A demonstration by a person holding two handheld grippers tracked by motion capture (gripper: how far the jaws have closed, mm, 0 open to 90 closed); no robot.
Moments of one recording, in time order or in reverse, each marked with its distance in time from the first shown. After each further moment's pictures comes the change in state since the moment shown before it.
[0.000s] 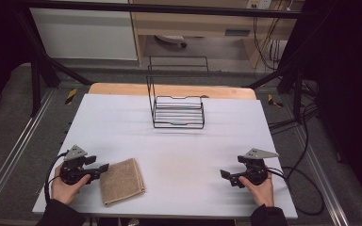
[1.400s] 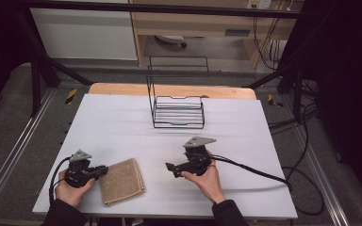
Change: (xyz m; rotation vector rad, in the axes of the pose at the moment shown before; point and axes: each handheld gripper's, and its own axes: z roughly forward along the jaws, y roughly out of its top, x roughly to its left) left arm -0.010 -0.008 0.009 0.099 -0.020 -0.089; right arm 0.118 0.078 0.099 0.033 0.108 -0.093
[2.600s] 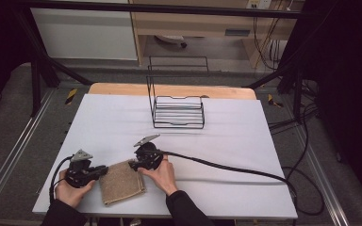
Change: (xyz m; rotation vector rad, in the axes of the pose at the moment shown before) left arm -0.001 0.001 0.000 0.004 0.006 0.025; right arm 0.062 0.032 0.128 0.176 0.097 -0.032
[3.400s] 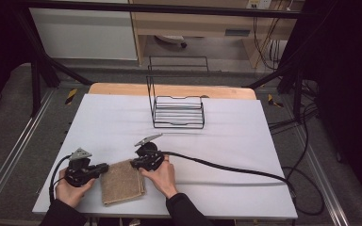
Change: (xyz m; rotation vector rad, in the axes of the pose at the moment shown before) left arm -0.004 0.006 -0.004 -0.055 -0.021 -0.015; right arm 0.010 0.003 -0.019 0.001 0.041 0.058
